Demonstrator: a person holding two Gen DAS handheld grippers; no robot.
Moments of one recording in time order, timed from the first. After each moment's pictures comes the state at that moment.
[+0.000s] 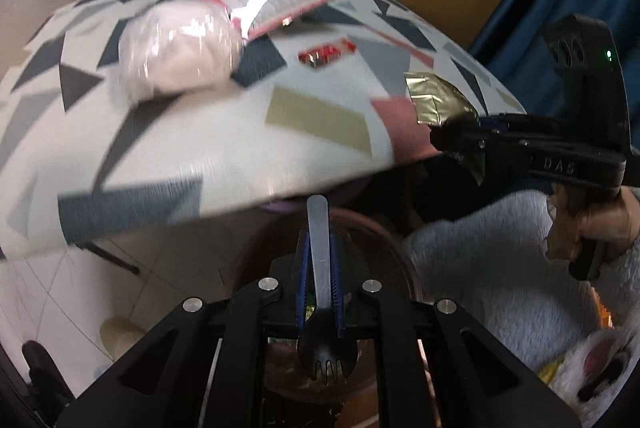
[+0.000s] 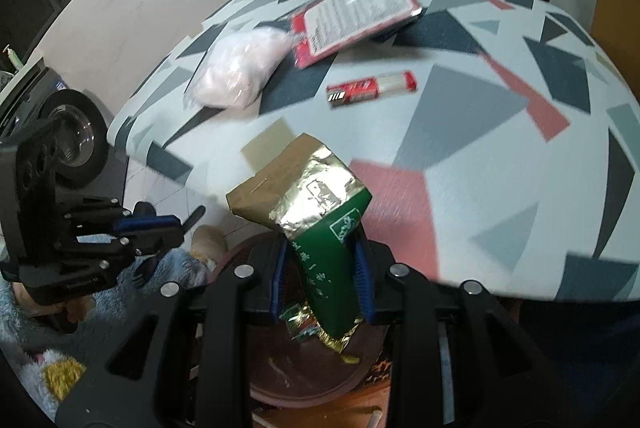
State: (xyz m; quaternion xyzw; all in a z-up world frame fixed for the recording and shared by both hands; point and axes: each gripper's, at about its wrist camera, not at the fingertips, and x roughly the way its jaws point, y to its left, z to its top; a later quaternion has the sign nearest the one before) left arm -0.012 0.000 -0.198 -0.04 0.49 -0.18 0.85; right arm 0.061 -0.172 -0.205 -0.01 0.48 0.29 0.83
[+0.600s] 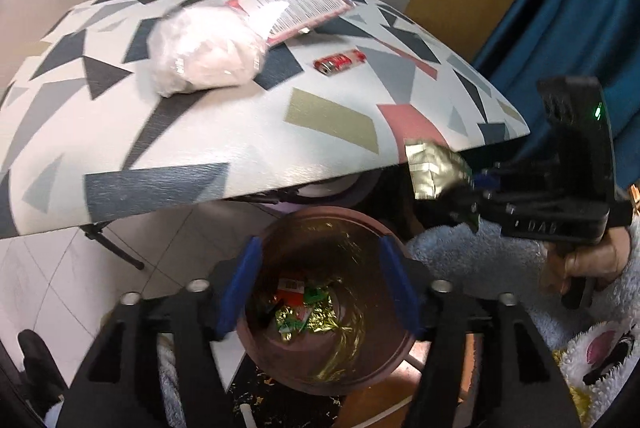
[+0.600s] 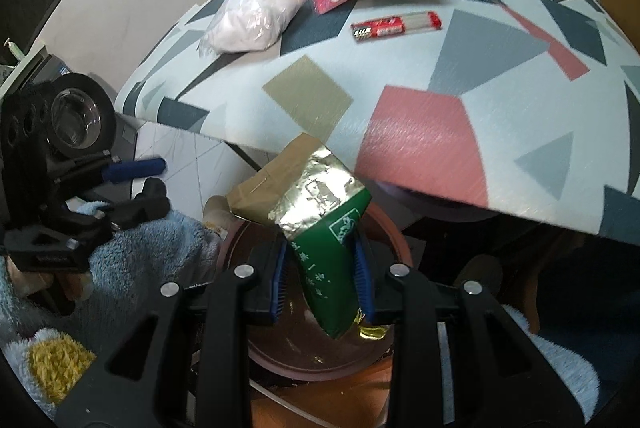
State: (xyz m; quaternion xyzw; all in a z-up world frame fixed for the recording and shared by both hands) left arm -0.029 0.019 -0.184 -0.06 0.47 -0.16 0.87; right arm 0.030 -0.161 -0.233 -0.01 0.52 0.30 0.80
